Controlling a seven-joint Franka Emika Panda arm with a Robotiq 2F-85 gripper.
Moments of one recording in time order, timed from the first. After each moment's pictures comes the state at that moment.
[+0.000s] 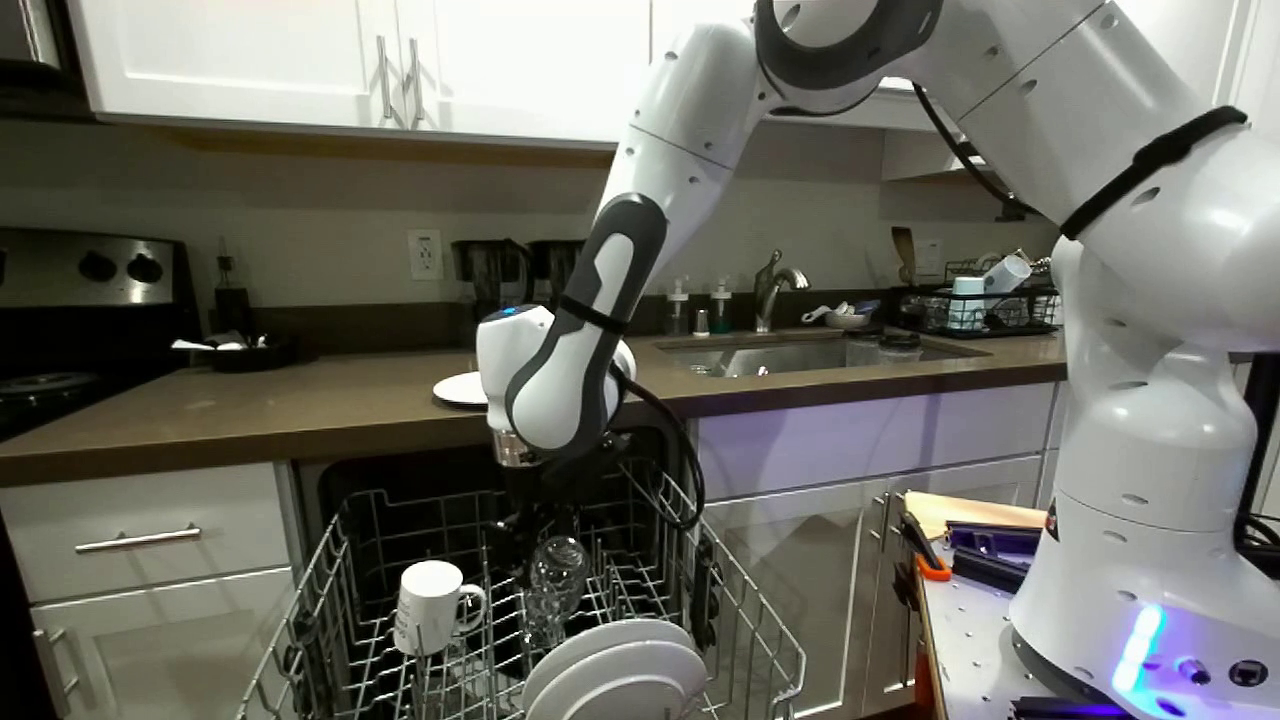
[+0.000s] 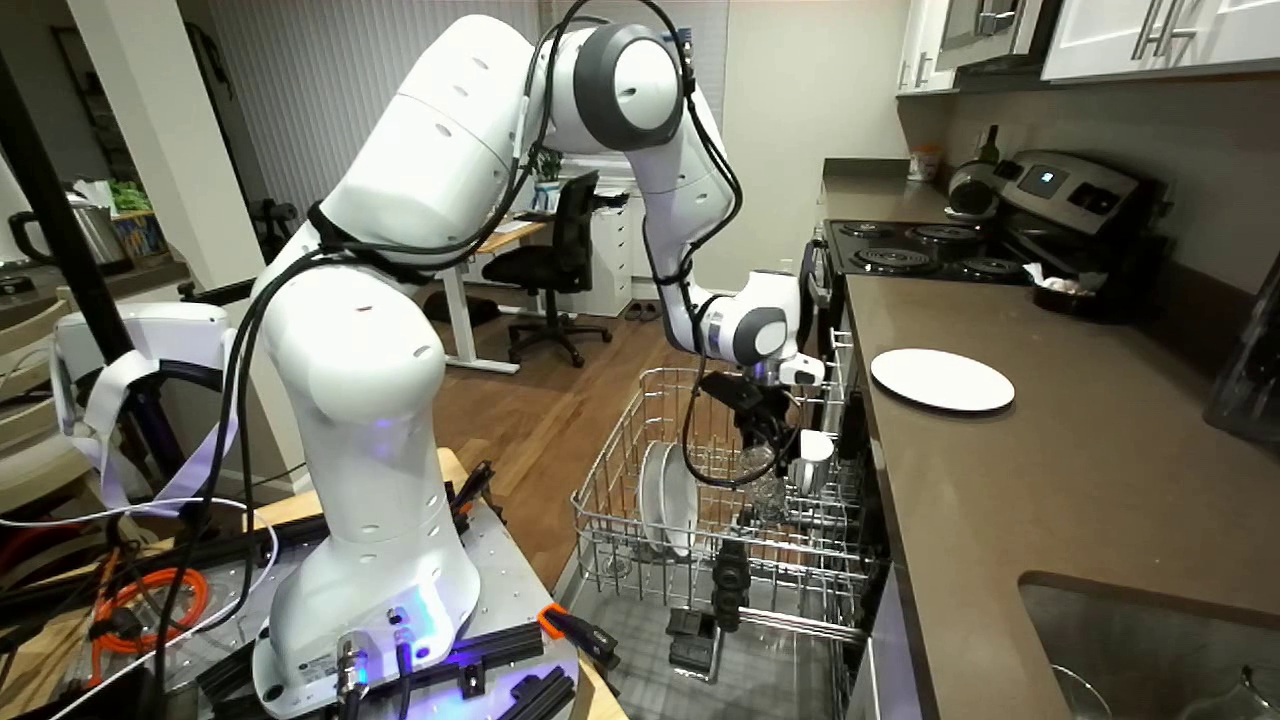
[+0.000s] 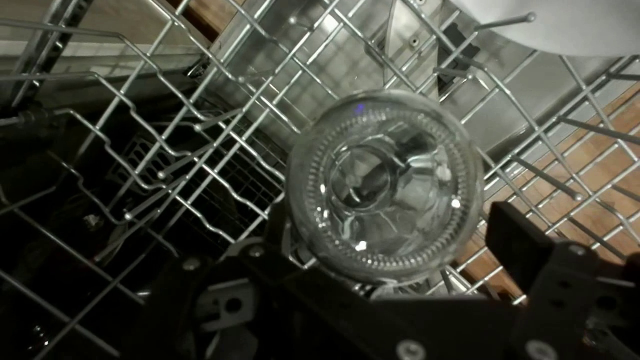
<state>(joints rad) 0.12 0.71 -0.10 -1.99 -0.10 2.67 0.30</state>
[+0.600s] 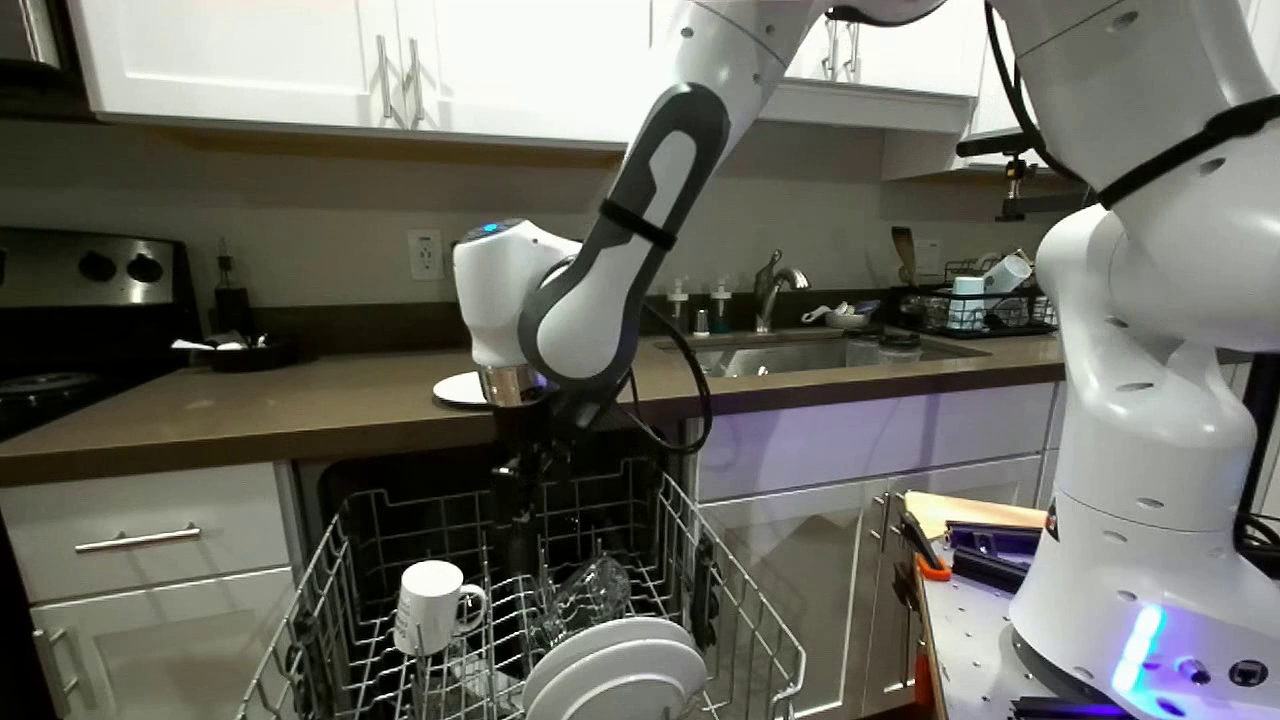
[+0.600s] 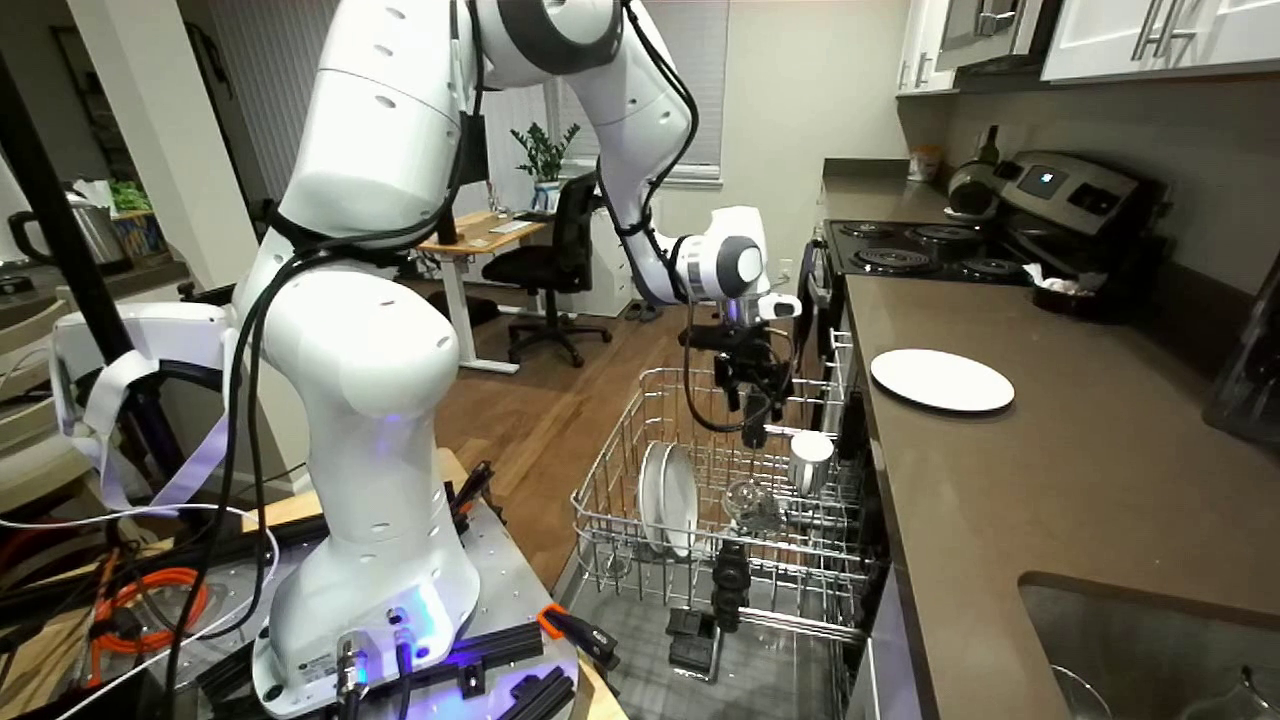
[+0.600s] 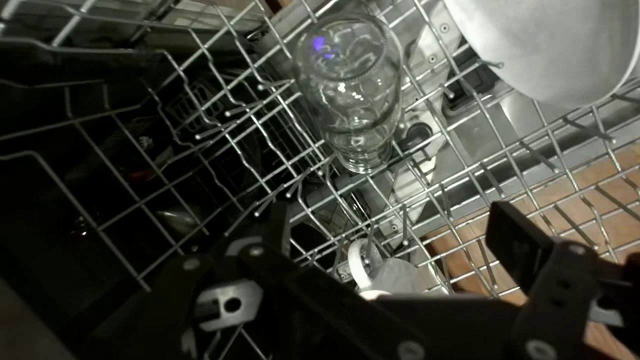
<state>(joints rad) 0.28 0.45 -0.19 -2.14 -0.32 2.56 0.31</state>
